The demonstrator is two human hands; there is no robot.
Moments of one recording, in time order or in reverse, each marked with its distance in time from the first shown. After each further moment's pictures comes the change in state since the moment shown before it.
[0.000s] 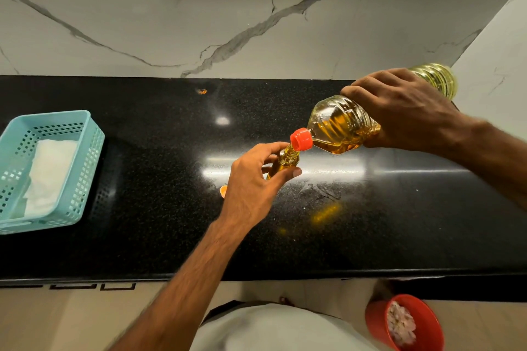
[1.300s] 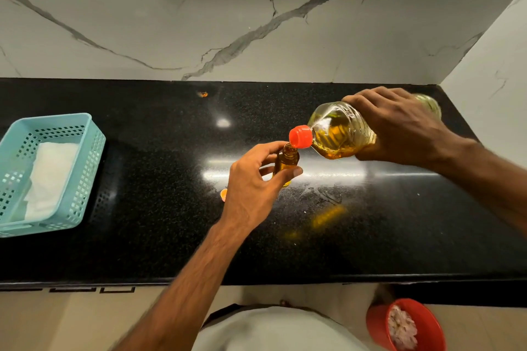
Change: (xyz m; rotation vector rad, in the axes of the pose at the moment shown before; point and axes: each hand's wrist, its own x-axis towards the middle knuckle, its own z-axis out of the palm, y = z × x) left_hand 0.002 0.000 0.000 -0.096 0.037 -0.005; right_hand -0.006 -0.003 0.029 0.183 0.122 0.063
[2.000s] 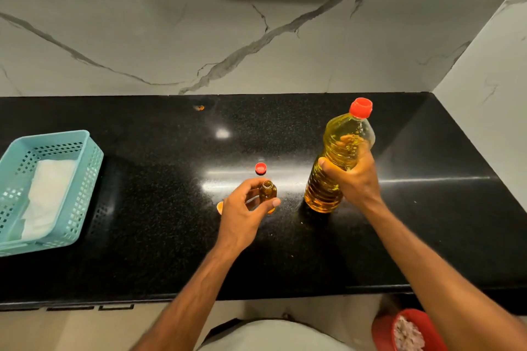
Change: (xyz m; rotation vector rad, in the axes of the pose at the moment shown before) left_hand -0.013 -0.075 0.011 -0.078 -0.001 -0.218; right_hand -0.017 -0.052 0.111 1.193 0.457 0.769
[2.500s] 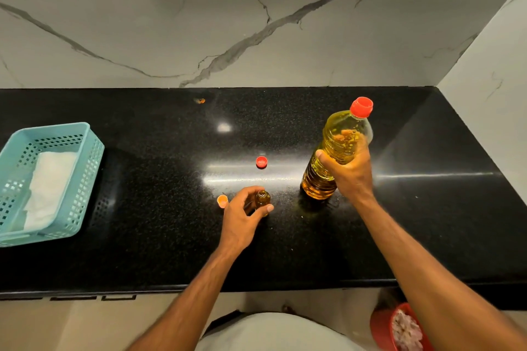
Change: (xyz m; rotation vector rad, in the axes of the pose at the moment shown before) left_hand -0.004 -0.057 0.006 0.045 -0.001 -0.108; right_hand 0.005 0.021 0.014 0.000 0.090 0.035
